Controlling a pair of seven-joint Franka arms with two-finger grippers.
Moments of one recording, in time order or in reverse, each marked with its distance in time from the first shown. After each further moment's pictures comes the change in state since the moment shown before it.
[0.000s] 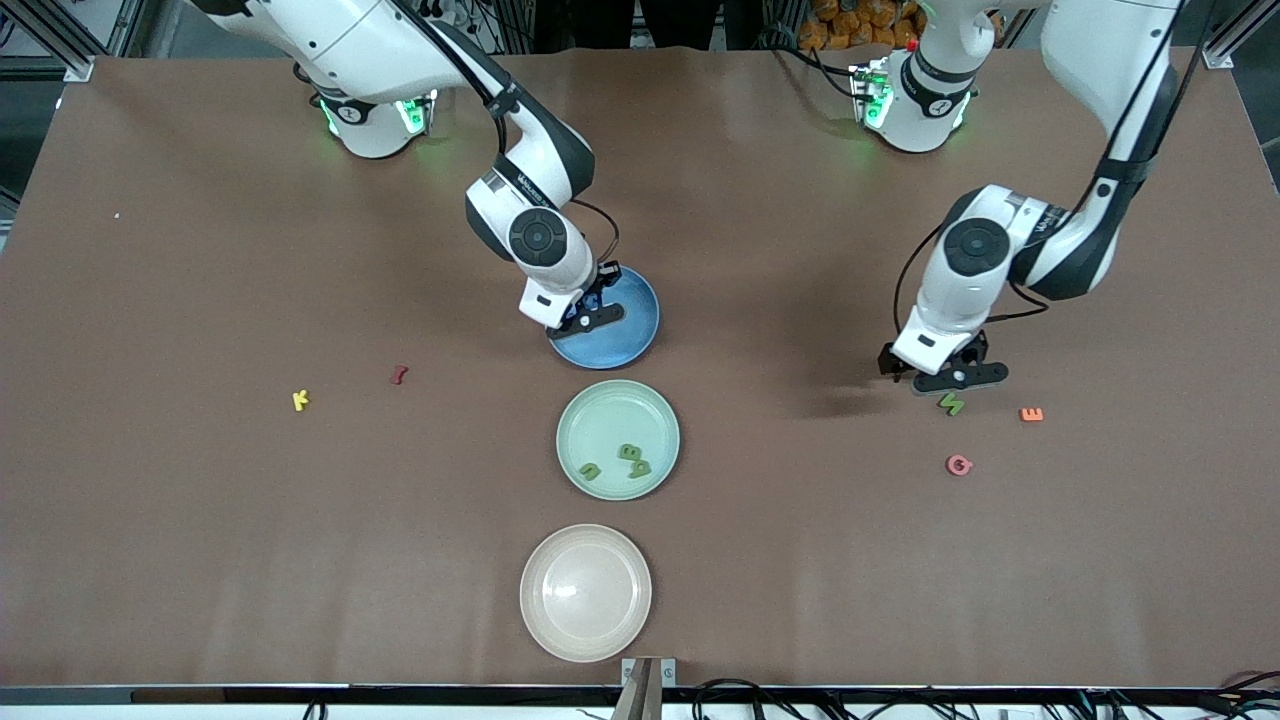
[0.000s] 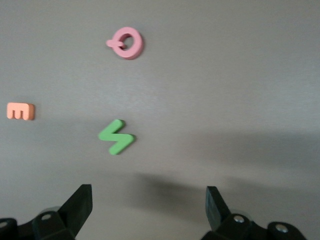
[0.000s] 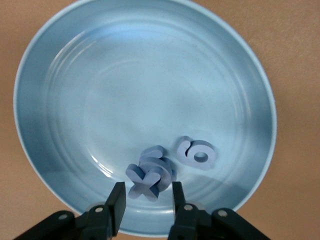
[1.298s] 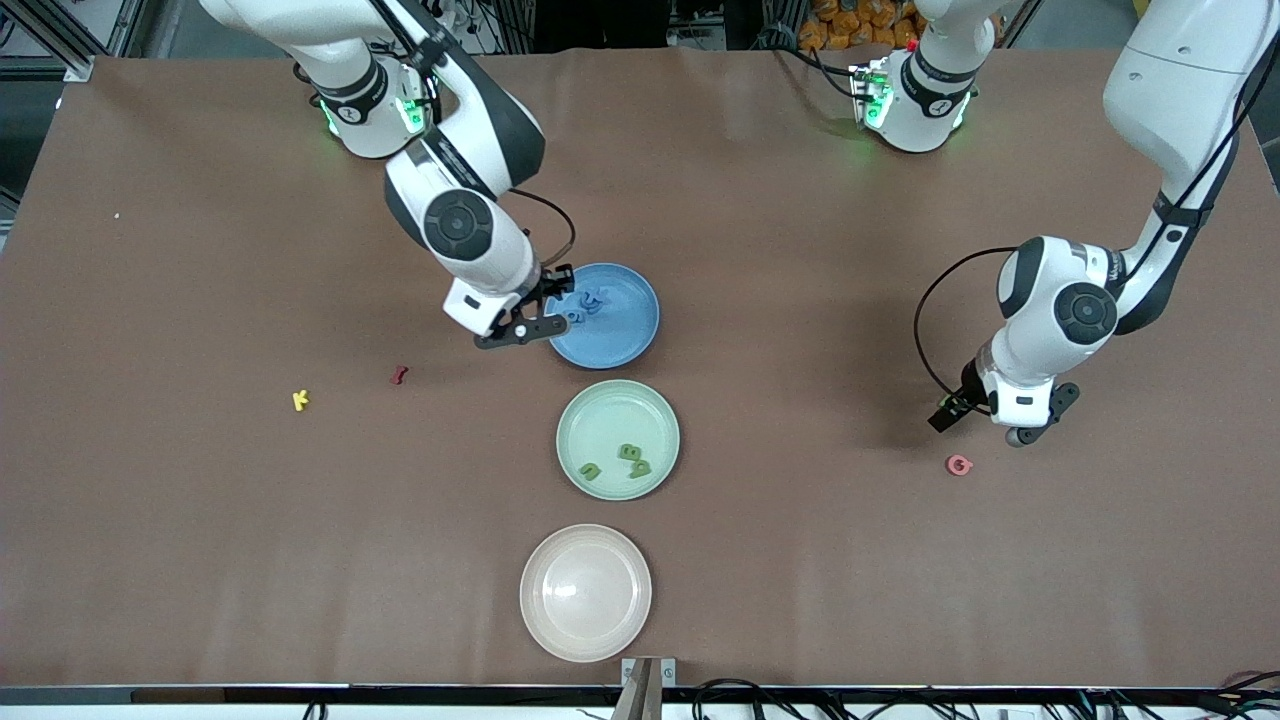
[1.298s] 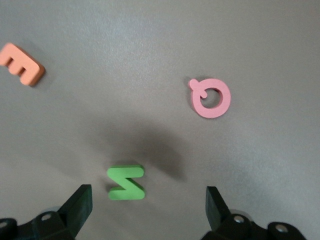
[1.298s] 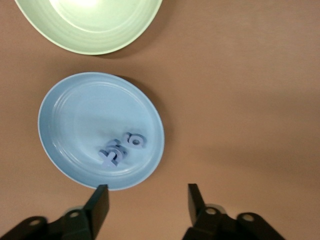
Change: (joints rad) left arm 0.279 0.200 -0.146 0.182 -0.213 0.002 -0.306; right arm -0.138 -0.209 -0.004 0.087 0.001 -0.301 0.001
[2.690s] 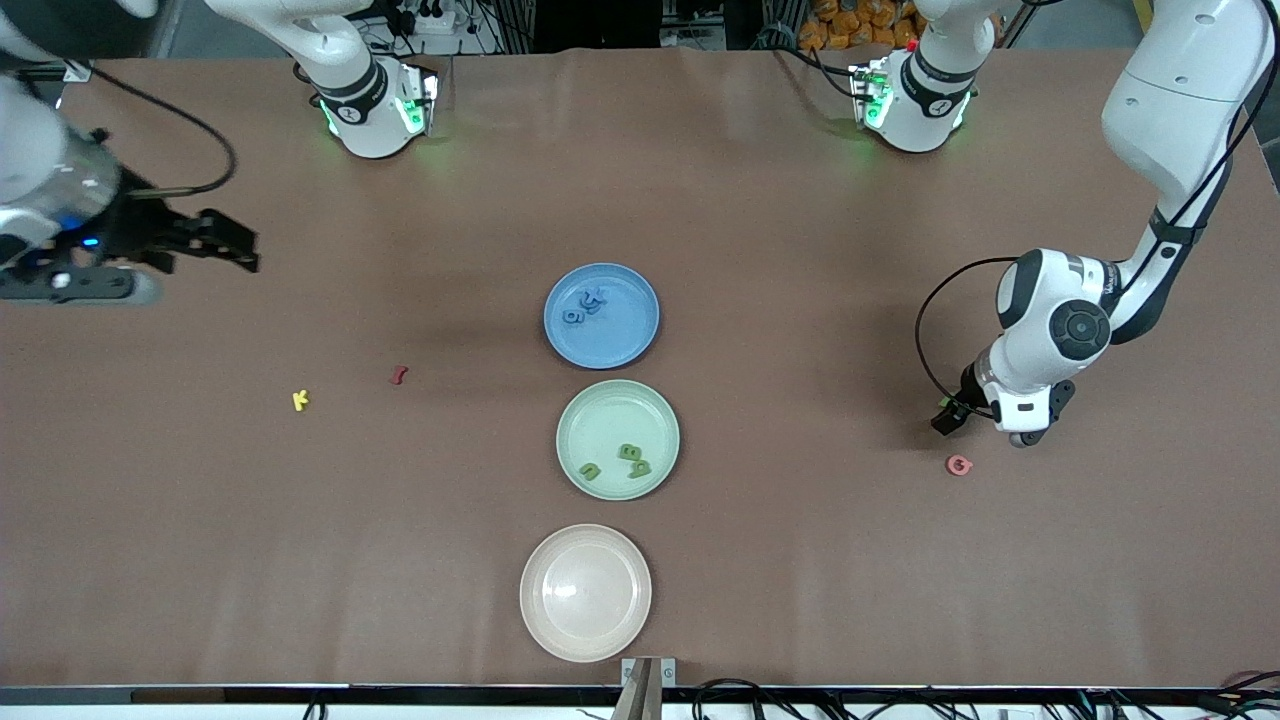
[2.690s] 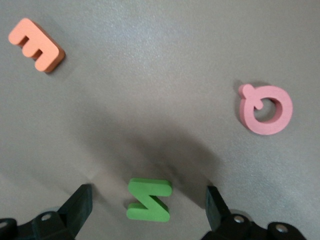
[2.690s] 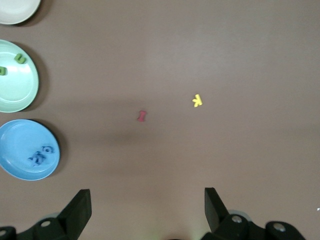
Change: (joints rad) left arm -0.007 0.055 0.034 0.014 0.027 -0.015 -0.097; right arm -0.199 -0.287 -0.350 0.337 -0.038 -0.546 -0.330
